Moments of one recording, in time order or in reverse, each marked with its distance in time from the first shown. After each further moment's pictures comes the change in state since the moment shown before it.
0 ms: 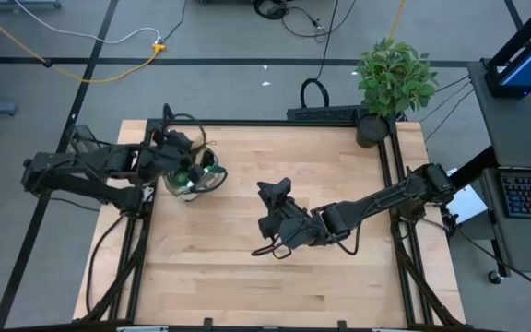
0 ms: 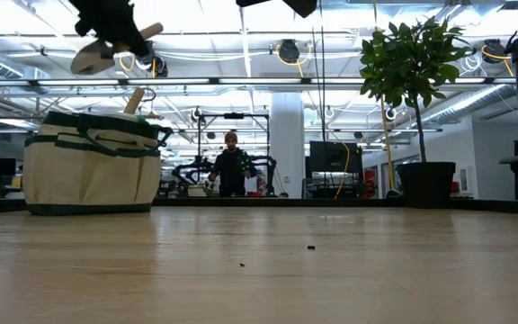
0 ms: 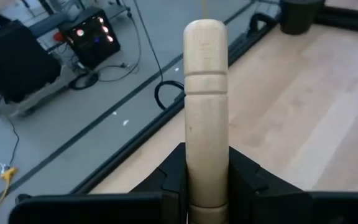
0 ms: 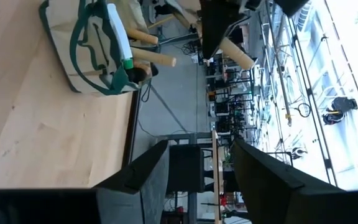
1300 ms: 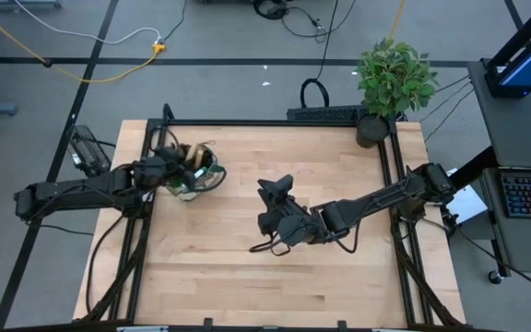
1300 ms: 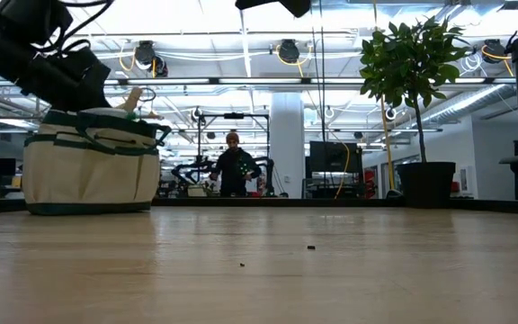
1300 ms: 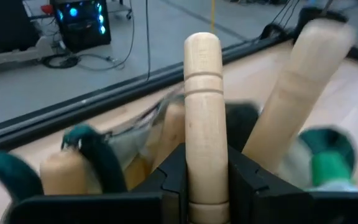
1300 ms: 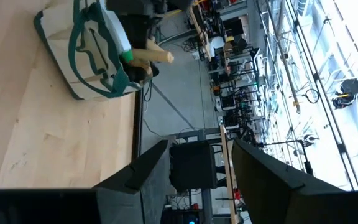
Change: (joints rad) left arm 0.236 -0.432 -0.732 0.547 0.216 -0.035; right arm -0.013 0.000 0.000 -0.003 -0.001 0.097
